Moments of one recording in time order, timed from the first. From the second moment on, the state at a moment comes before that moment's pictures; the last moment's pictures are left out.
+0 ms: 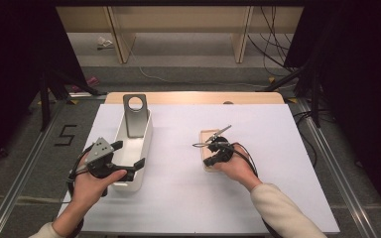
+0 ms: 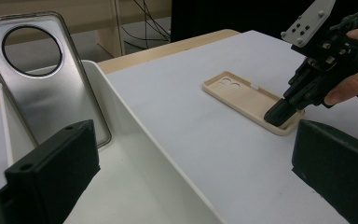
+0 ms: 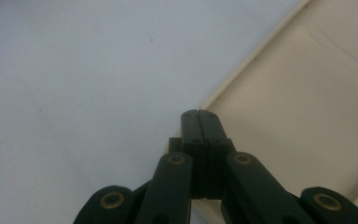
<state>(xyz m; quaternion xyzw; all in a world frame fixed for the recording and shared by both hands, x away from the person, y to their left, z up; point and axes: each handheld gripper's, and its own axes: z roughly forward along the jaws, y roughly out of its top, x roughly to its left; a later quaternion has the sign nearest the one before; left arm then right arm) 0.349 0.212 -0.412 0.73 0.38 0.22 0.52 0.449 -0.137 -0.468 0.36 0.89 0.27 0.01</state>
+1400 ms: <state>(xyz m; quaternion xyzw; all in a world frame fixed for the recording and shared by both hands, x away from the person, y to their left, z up) 0.347 0.210 -0.417 0.74 0.37 0.22 0.51 0.431 -0.141 -0.442 0.19 0.95 0.21 0.11</state>
